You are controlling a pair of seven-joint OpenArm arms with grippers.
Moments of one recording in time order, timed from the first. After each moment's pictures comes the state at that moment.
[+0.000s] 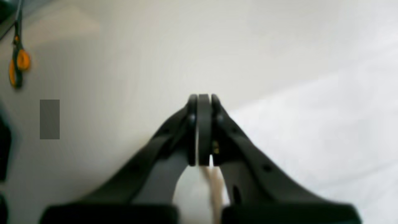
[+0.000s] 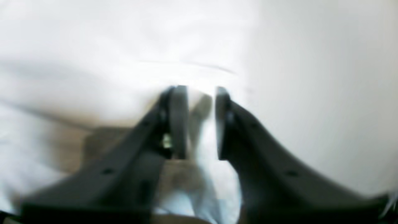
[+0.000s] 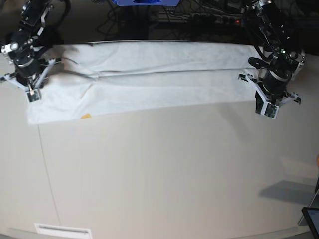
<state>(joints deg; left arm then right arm) 15.7 -10.8 -31.3 113.8 -3.3 -40.4 41.5 -17.6 -1.8 33.3 111.2 -12.0 41.8 -44.3</state>
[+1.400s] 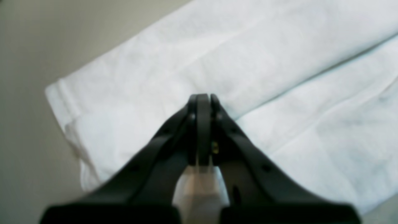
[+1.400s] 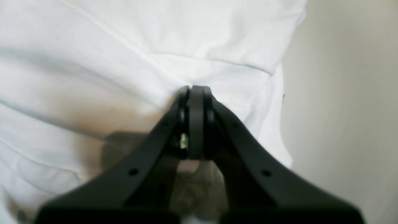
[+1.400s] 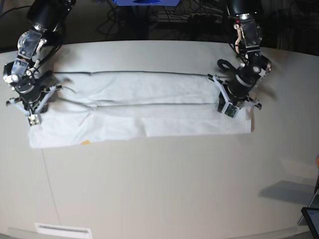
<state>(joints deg) 11.1 -7.9 -16.3 91.7 13.2 -39.4 24.0 -3.3 3.6 32.6 87.1 -15.3 40.7 -34.8</state>
